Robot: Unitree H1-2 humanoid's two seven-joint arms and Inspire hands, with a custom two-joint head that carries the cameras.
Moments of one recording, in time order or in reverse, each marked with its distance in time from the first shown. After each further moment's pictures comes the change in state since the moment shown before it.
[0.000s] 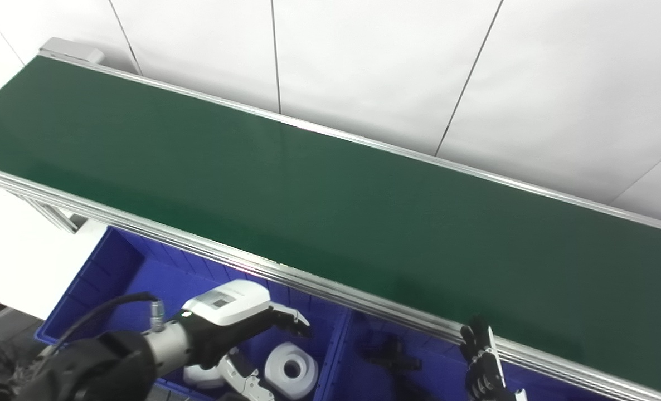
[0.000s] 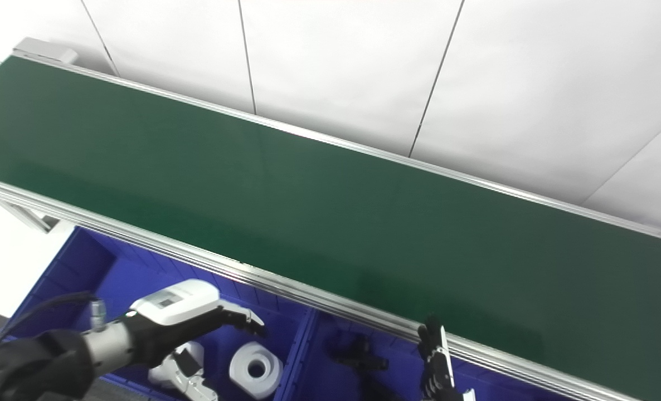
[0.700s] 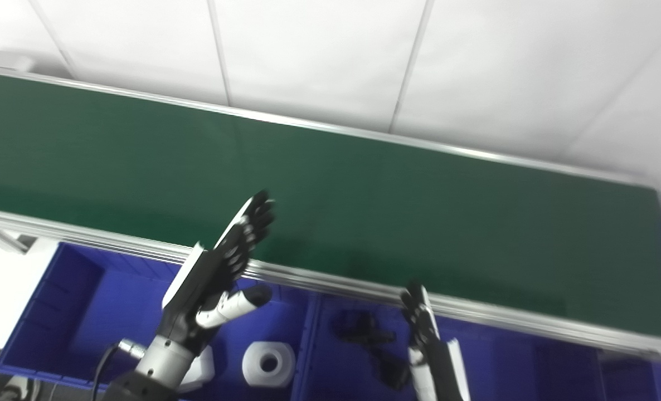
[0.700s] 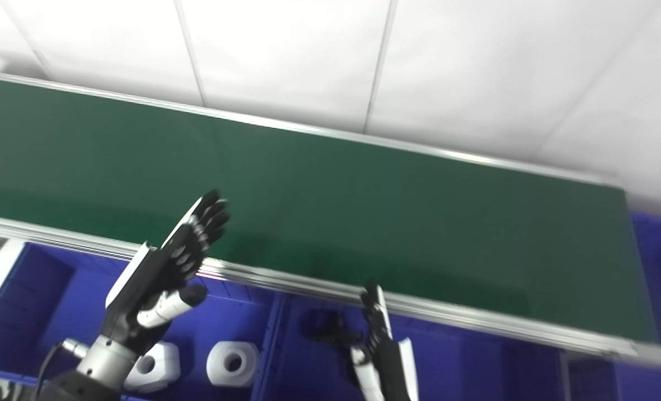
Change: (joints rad) left arm 0.121 -0.450 0.165 0.404 -0.419 -0.397 0.448; right arm -0.001 0.154 0.049 0.039 -0.150 0.038 -0.071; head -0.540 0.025
